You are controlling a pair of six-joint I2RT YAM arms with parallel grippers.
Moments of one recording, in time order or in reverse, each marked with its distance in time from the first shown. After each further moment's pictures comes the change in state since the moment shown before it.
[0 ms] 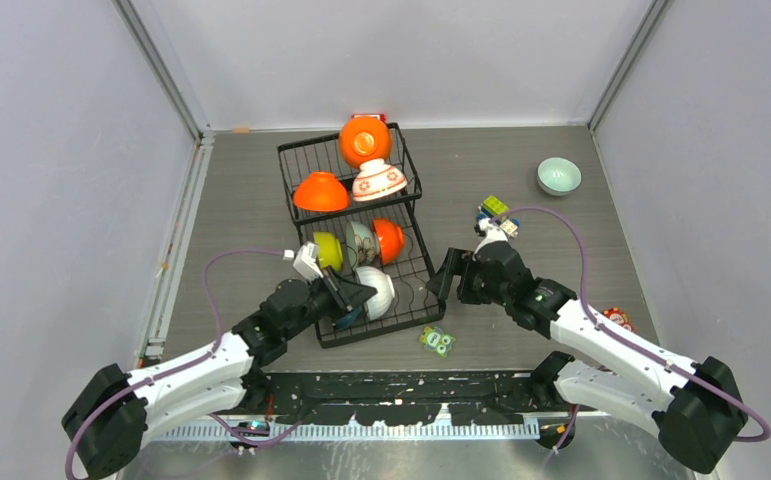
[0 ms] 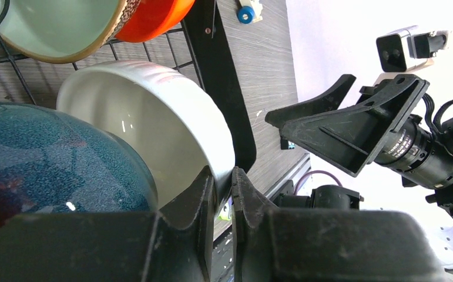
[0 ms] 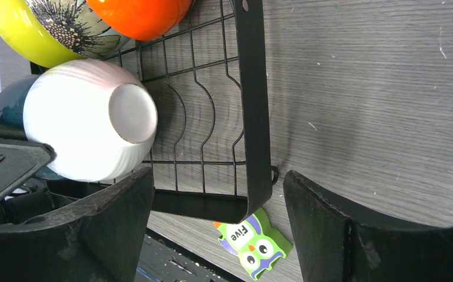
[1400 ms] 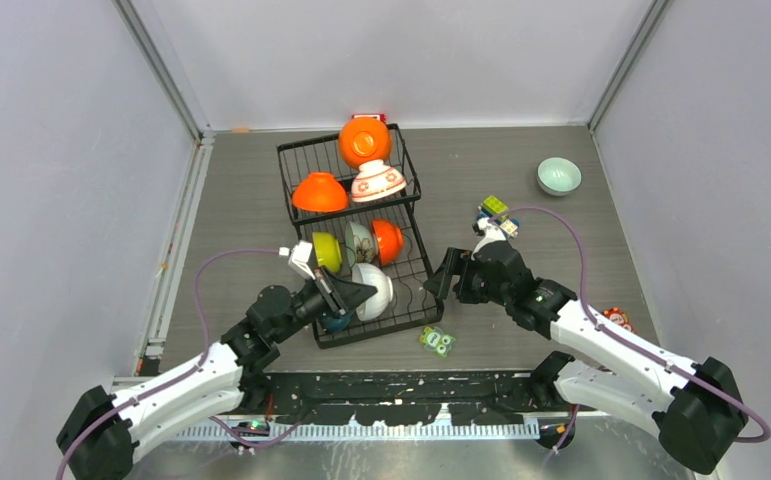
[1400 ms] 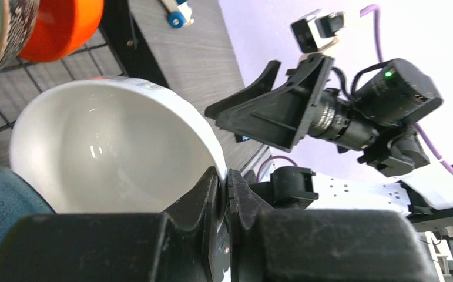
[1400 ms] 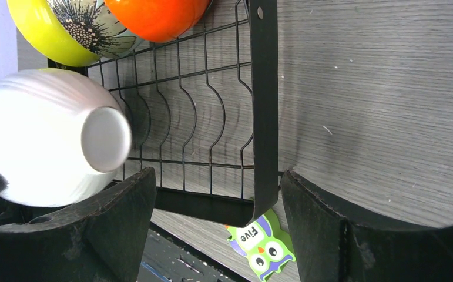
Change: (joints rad) left arm 0.005 -0.142 -0.037 0.072 0.096 0.016; right arm 0.000 -0.002 -0.005 0.033 -0.034 0.000
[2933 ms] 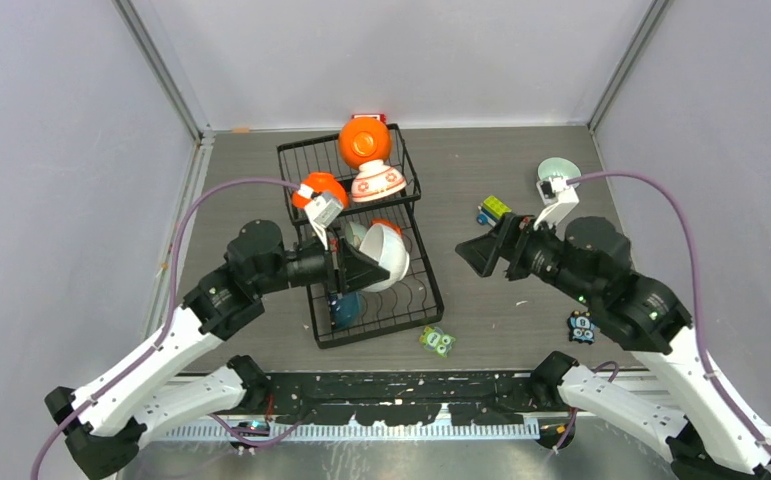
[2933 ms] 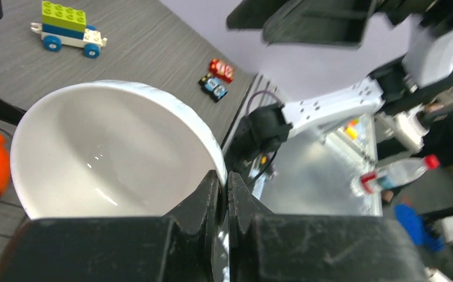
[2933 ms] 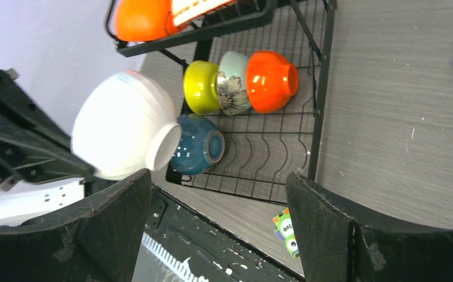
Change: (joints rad) left arm -0.007 0.117 0.692 -0.571 0.369 0.496; right arm 0.000 -0.205 0.545 -0.451 0.051 -0.126
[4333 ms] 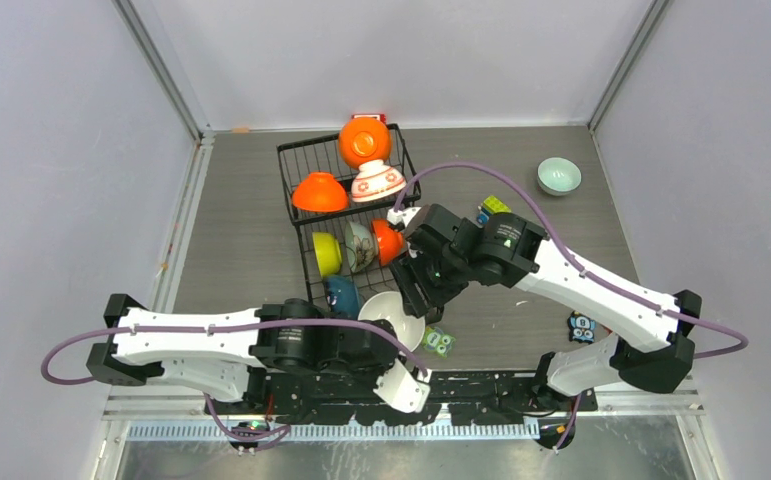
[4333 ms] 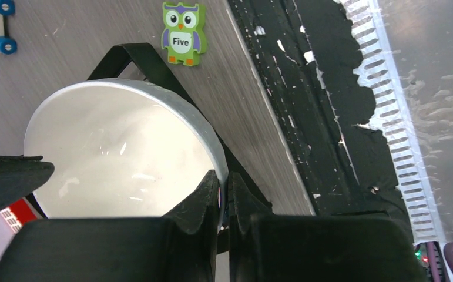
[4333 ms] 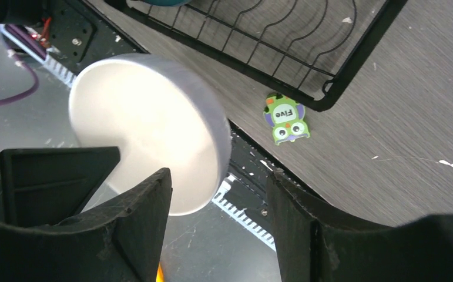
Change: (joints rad) left arm -0.783 0.370 0.340 -0.868 -0.561 1.134; right arm 0.393 0.642 0.468 -0.520 -0.040 -0.145
